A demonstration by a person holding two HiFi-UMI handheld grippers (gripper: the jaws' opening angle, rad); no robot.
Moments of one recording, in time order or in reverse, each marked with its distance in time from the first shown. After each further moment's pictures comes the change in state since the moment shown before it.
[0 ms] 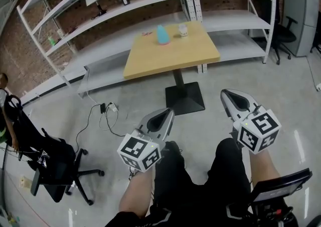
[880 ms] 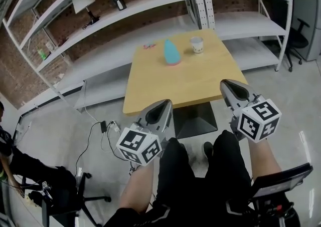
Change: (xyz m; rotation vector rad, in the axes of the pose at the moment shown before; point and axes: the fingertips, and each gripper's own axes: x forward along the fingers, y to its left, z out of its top) left arm 0.160 0.242 0.009 -0.005 -0.022 0.027; right arm 0.270 -0.111 -0.002 0.076 -0.027 -0.026
